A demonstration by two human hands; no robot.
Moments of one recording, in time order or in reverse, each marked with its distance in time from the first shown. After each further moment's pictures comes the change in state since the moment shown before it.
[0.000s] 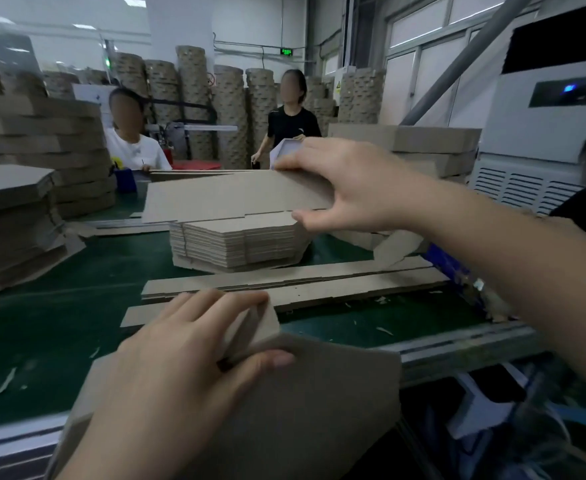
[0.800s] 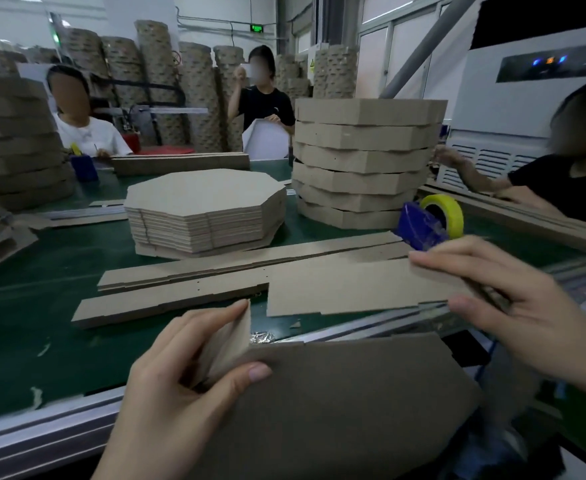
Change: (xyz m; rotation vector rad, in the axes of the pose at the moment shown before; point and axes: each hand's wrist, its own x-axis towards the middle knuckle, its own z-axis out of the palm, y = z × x) left_hand -0.024 0.005 0.062 -0.664 0.048 -0.059; right_hand -0.216 0.010 0.025 0.488 0.216 0.272
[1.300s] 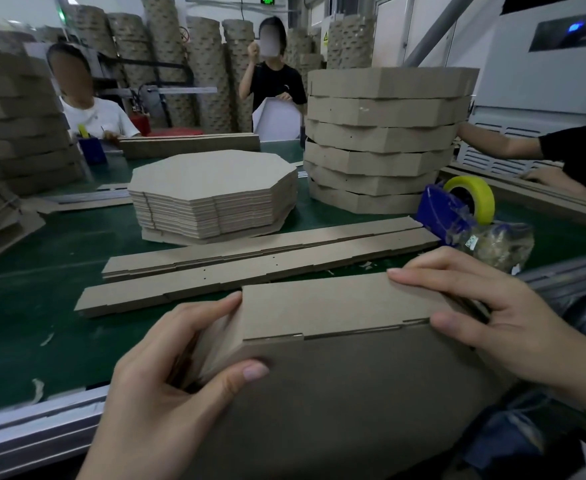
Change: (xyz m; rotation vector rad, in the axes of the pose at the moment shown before) left_hand 0.005 -0.005 -0.004 -0.005 0.014 -0.042; right_hand 0.012 0.026 0.039 0.220 -0.090 0.005
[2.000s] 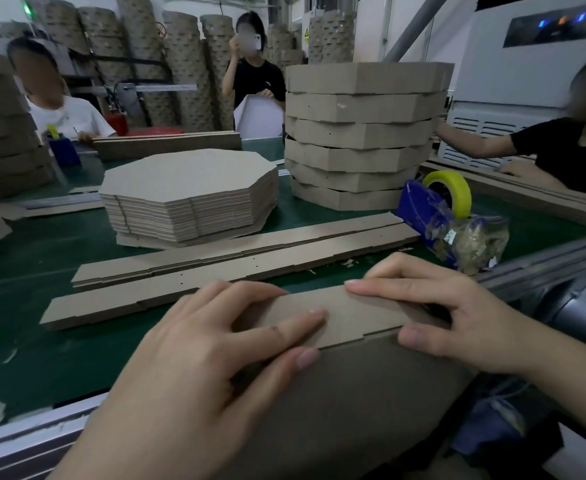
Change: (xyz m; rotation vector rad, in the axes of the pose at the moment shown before) left_hand 0.033 0.035 0.013 0.465 -0.360 0.318; right_hand 0.009 0.002 0.000 0.063 -0.161 0.048
